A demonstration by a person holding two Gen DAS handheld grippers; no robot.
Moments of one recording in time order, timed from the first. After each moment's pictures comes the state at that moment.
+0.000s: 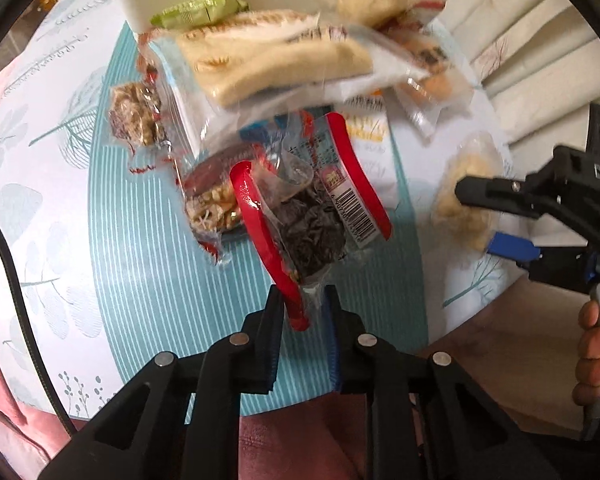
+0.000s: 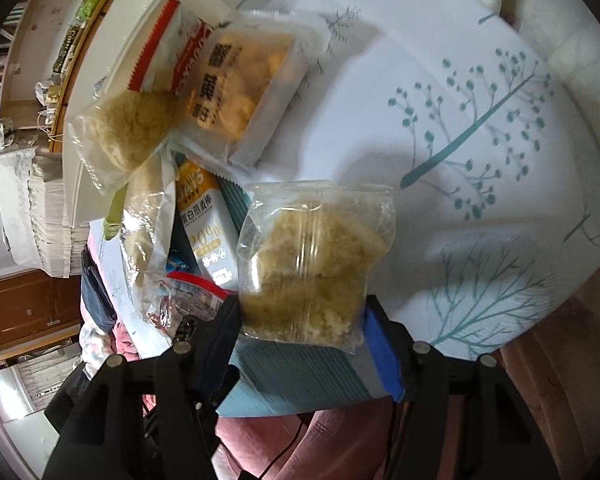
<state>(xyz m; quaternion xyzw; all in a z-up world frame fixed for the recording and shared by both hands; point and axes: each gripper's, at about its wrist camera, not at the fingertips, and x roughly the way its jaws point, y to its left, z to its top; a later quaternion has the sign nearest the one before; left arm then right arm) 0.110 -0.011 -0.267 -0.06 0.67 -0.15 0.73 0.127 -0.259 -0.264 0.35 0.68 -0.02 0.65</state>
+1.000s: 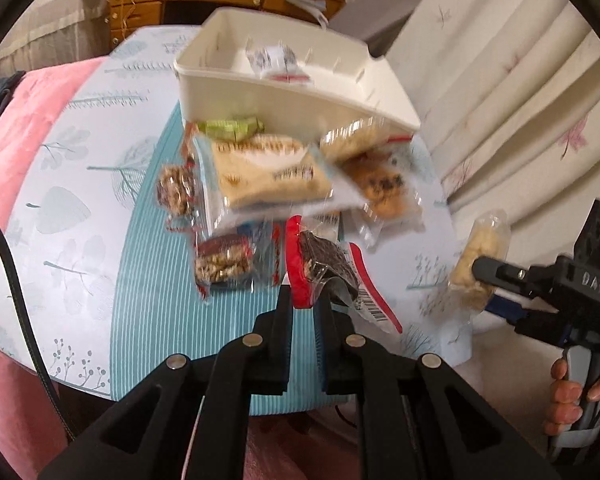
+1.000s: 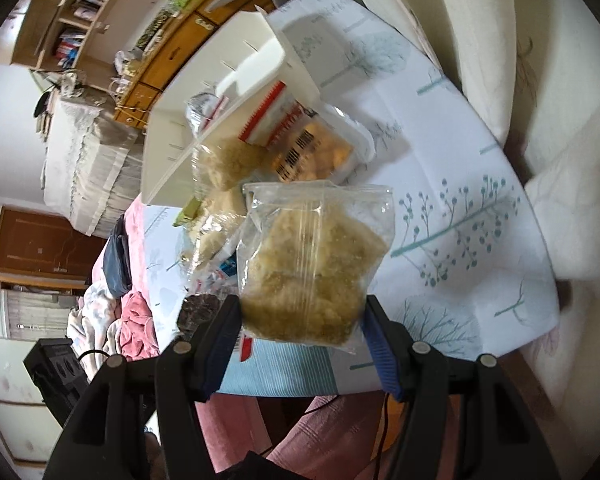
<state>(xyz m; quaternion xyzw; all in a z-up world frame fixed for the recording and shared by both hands) 0.070 -0.012 -0.163 -0.17 0.53 -0.09 0.82 0.123 -0.296 -0.181 0.28 0.61 0.08 0.73</state>
